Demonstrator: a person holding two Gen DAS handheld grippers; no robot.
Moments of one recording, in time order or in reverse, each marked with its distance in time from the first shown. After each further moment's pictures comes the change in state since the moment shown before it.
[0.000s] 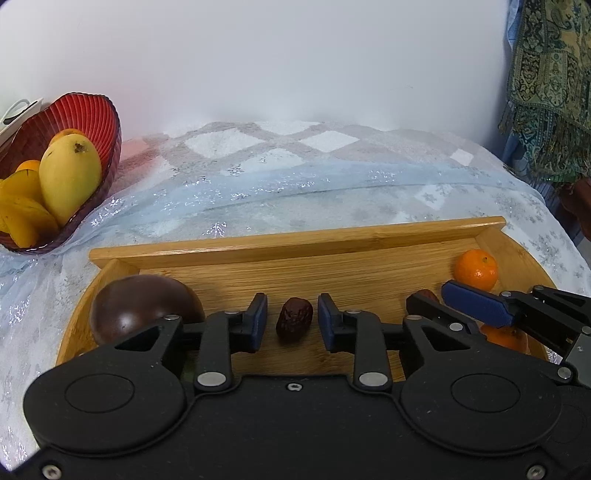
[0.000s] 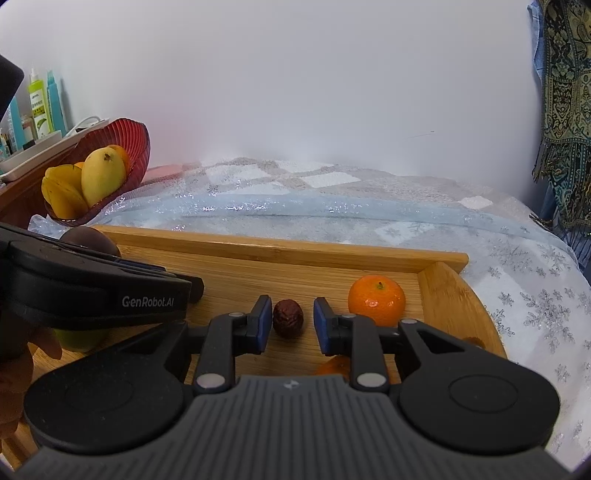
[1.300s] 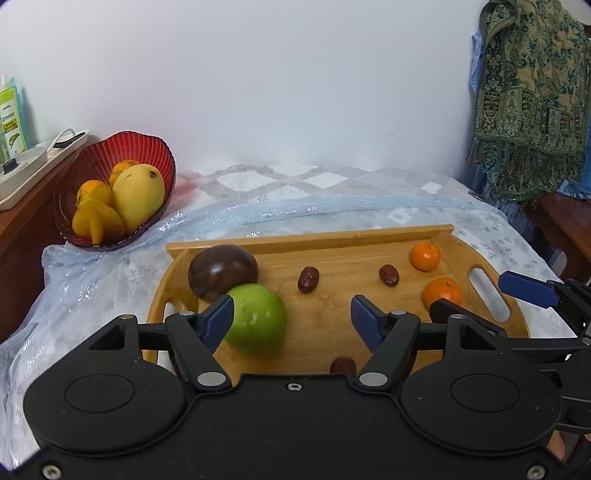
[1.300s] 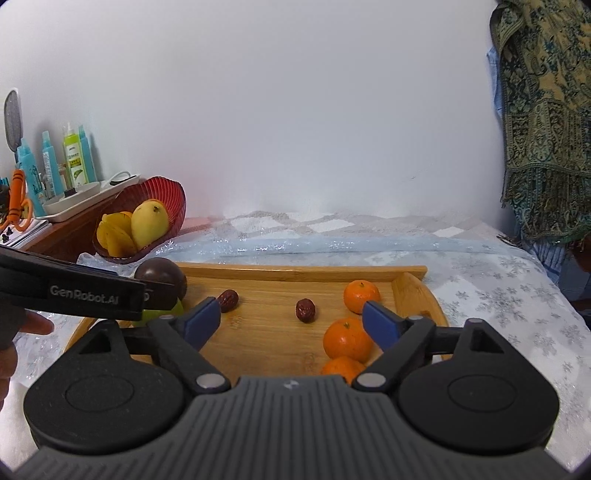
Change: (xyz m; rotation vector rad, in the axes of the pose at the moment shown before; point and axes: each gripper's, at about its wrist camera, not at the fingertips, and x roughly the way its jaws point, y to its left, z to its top) left arm -0.130 0.020 -0.057 0.008 -0.160 -0.014; right arm -0.115 0.009 -0.032 0.047 -0.183 0.014
